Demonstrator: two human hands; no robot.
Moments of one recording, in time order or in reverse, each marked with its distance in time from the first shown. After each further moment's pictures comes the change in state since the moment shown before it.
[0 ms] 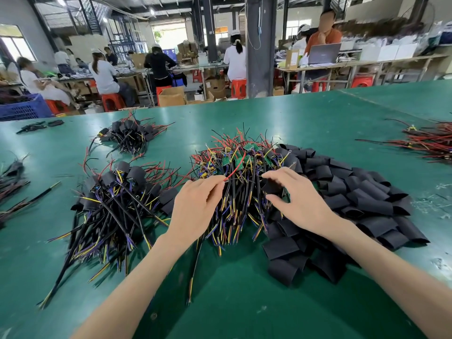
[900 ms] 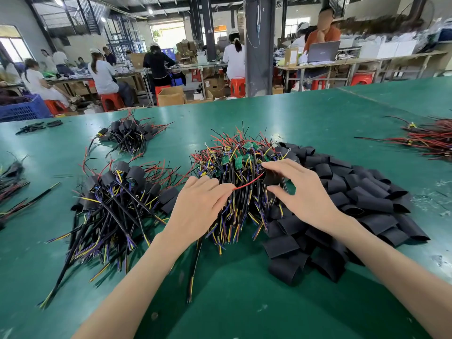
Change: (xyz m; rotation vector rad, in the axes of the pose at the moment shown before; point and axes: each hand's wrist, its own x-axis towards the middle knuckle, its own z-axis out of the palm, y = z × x) left_hand 0.003 0.000 -0.009 0.311 -0.126 0.351; right_hand 0.005 -0.012 -0.010 0.066 0.129 -0.041
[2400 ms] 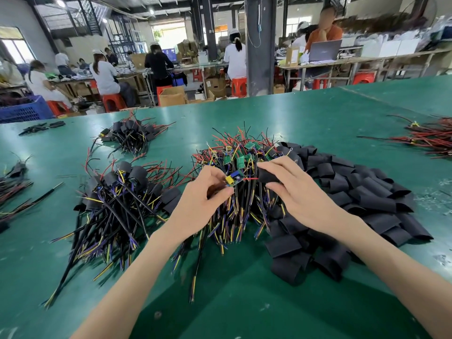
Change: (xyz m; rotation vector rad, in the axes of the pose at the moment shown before) left_hand 0.004 0.000 -0.008 -0.764 -0.106 -0.439; right_hand 0.002 -0.019 -0.005 -0.093 -0.188 -0.067
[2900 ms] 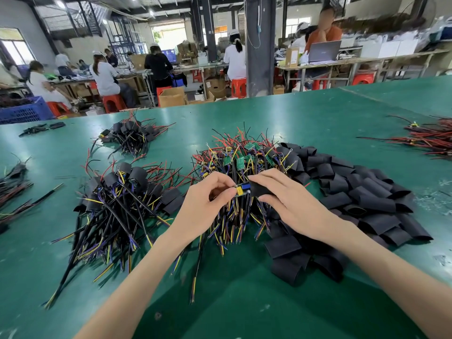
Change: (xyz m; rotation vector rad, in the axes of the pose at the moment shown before) left_hand -0.003 0.009 0.007 -0.123 -0.018 0.017; right_hand -0.005 -0.004 0.010 0.021 -0.074 -0.032
